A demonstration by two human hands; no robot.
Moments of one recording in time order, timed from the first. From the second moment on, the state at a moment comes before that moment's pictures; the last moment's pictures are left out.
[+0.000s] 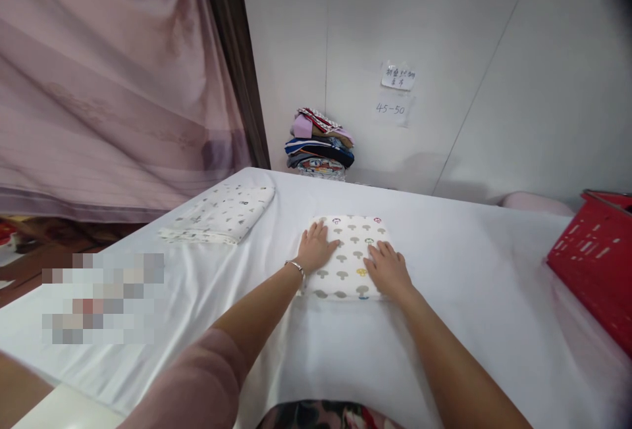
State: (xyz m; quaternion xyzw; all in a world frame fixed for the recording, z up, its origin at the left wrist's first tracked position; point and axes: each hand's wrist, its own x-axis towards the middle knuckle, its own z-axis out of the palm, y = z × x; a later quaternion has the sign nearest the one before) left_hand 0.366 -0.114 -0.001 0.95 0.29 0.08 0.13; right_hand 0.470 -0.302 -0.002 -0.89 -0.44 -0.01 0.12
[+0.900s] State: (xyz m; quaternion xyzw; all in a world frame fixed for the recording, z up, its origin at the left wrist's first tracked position) left_hand 0.364 -0.114 -0.009 0.95 0.28 0.11 0.09; right_hand 0.523 -0.202 0.001 -0.86 -0.50 0.08 0.06
